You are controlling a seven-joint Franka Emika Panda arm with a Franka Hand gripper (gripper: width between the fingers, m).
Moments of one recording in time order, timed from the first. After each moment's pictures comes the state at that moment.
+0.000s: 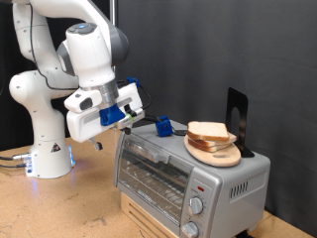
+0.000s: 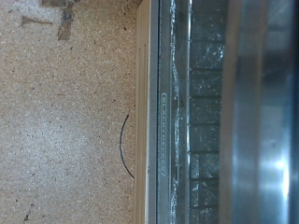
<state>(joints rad) 0.29 -0.29 -0.32 -2.55 0.20 2.32 0.60</state>
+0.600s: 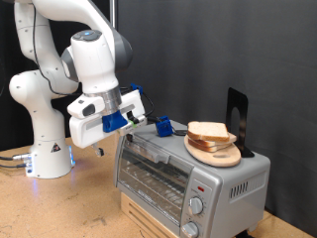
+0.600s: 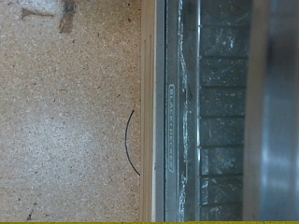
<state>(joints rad) 0.29 -0.26 -0.31 -2.56 0.20 2.37 0.62</state>
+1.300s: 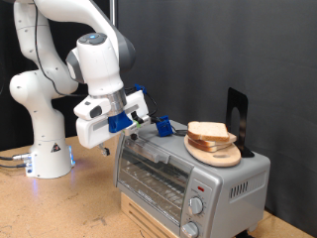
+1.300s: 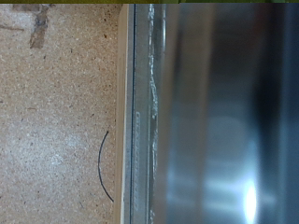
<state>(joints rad) 0.31 -0.27 -0.29 -2.60 0.23 2.37 0.61</state>
